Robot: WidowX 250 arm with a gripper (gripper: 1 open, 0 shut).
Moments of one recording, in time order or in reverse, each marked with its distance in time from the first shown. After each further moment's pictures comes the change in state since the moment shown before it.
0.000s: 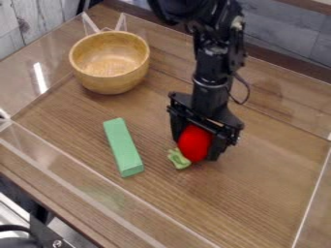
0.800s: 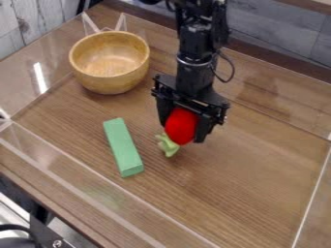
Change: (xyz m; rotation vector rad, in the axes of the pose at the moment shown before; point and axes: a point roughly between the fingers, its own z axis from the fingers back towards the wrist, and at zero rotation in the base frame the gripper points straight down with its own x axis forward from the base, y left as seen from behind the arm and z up) arm -0.003 0.018 0.013 0.006 -0.015 0.068
